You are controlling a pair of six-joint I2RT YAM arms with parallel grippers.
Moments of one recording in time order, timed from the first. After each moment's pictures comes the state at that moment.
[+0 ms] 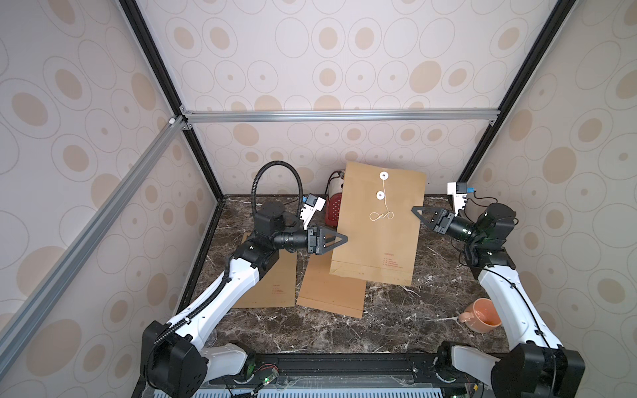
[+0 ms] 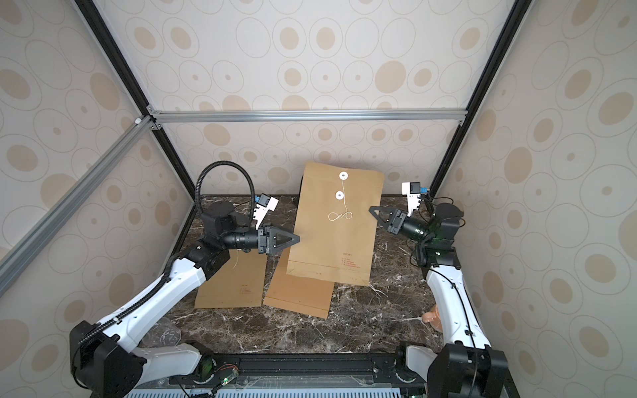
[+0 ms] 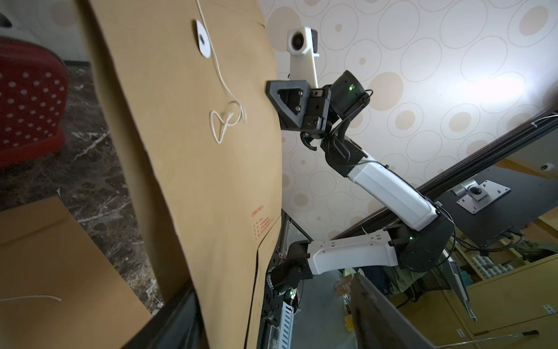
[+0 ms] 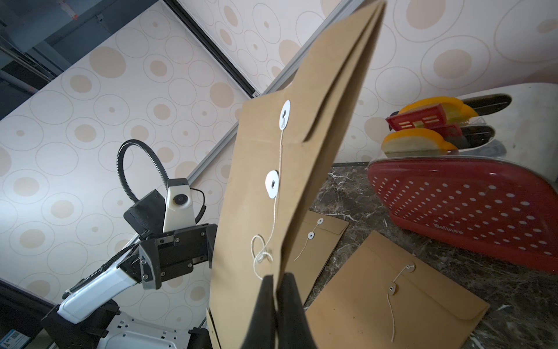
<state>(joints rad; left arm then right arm) -0.46 1.27 1.12 -0.01 0.98 -0.60 -0.04 1.14 0.97 0.21 -1.14 0.73</state>
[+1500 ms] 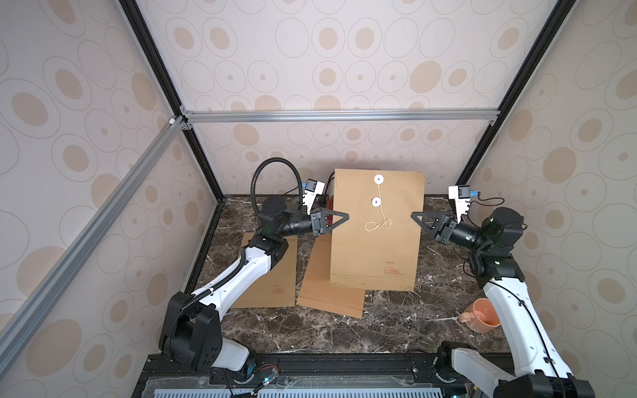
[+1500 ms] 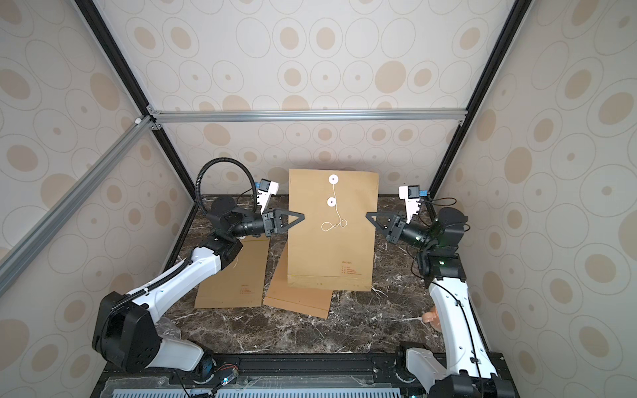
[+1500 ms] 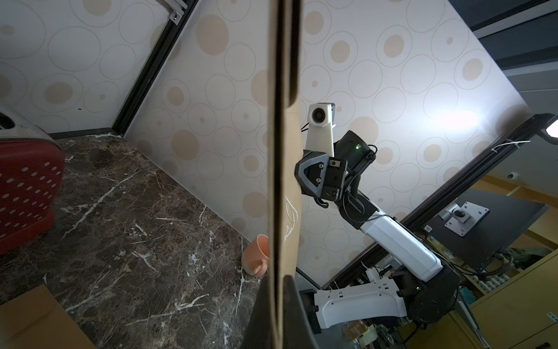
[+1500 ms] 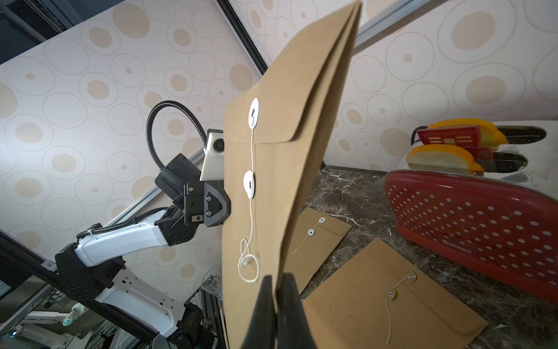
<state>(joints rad) -0.43 1.42 1.10 0.46 0.99 -0.80 -0.01 1.02 0.98 0.04 -1.13 0.54</state>
